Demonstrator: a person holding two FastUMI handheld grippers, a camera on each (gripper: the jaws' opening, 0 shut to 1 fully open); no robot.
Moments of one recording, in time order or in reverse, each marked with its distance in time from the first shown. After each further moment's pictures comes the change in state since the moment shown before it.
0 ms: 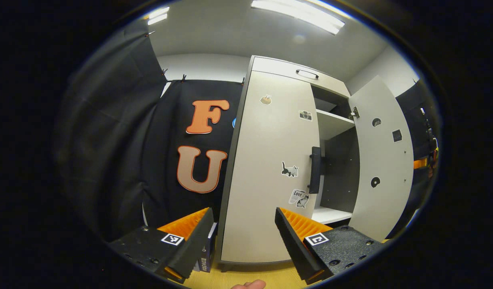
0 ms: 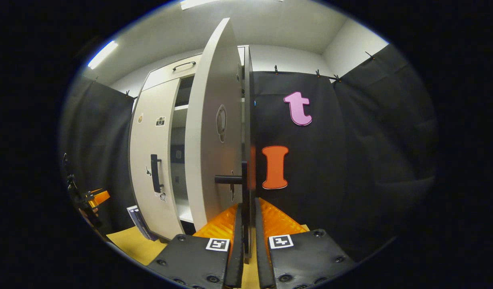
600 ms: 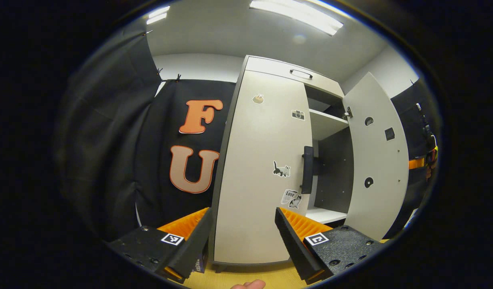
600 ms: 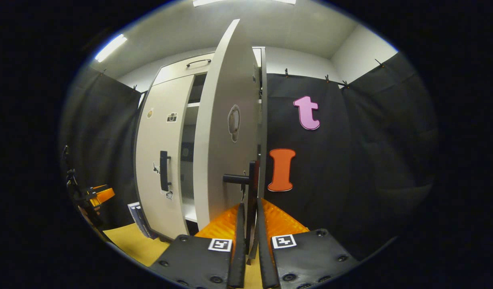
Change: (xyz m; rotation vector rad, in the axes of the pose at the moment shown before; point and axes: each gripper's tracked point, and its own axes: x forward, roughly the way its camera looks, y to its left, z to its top) left arm 0.005 -0.014 -0.006 -0.002 -0.011 -0.040; right arm 0.011 0.013 -0.002 -0.059 -0.004 -0.020
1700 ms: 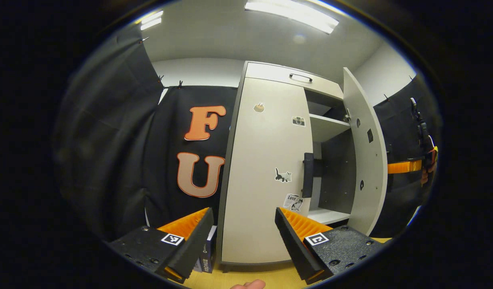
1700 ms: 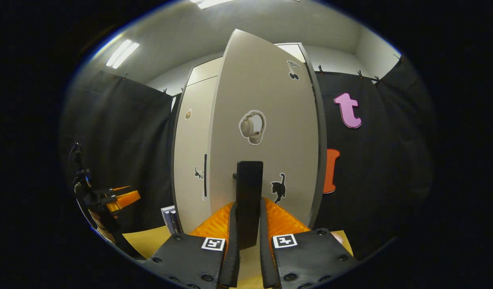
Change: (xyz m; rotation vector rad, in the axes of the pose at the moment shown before) left arm -0.018 -0.002 0.025 0.034 -0.011 0.032; right arm 0.016 0.117 0.000 0.024 -0.002 0.307
